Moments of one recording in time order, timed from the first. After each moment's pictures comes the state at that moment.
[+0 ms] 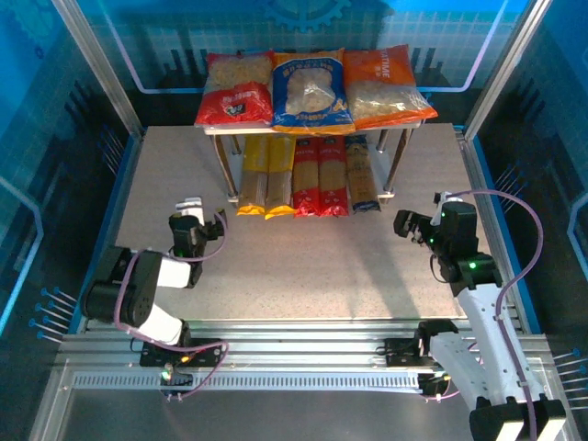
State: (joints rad) left arm -0.07 1.55 0.30 0.88 -0.21 -0.11; right arm 0.04 0.76 0.74 -0.63 0.02 0.33
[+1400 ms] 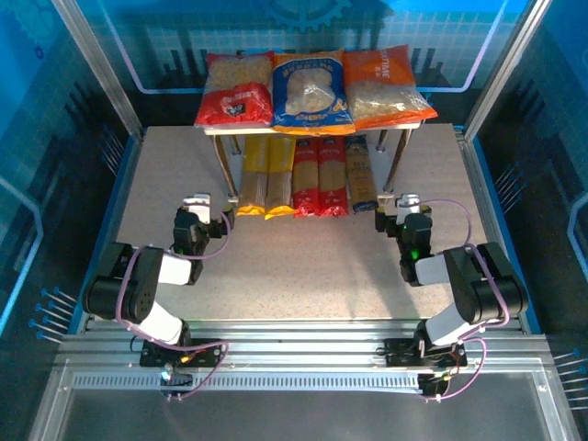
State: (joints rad) left arm -0.07 1.56 0.33 0.90 -0.07 -0.04; right arm 0.13 1.54 0.33 0.88 0.21 -0.05
